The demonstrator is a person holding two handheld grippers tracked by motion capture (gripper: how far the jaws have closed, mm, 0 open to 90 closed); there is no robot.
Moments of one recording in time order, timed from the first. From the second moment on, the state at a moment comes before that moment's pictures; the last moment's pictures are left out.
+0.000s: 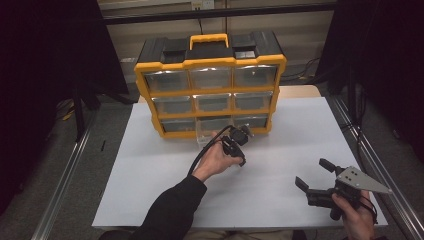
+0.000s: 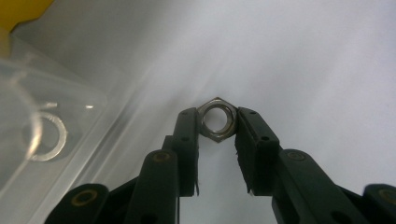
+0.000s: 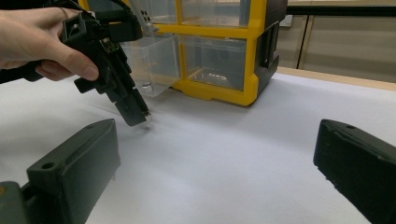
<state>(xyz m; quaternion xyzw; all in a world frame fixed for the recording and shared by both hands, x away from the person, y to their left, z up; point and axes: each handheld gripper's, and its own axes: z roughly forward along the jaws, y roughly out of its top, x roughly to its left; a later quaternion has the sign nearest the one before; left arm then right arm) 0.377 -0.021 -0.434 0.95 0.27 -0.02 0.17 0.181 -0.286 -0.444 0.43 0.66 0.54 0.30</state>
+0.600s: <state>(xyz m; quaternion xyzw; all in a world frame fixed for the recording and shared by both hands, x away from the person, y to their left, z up) 0.379 -0.001 -0.410 0.94 0.27 -0.03 0.21 0.182 -0.286 -0.444 0.43 0.66 0.54 0.30</state>
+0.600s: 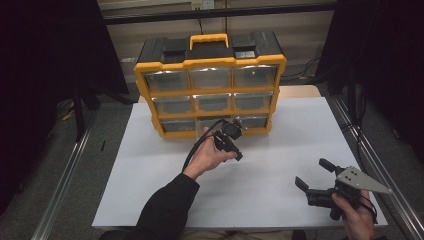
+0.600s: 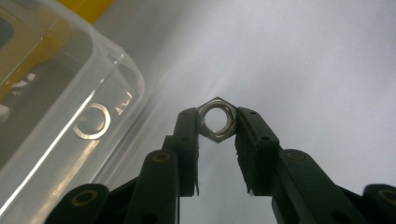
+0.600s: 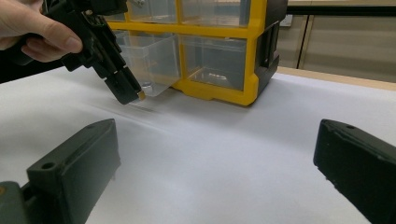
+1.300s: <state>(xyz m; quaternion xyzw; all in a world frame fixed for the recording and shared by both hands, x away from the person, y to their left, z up) 0.379 0.017 -0.378 0.94 0.25 -0.03 0.24 0.182 -0.286 -0.445 0.43 0.66 0.53 0.30</state>
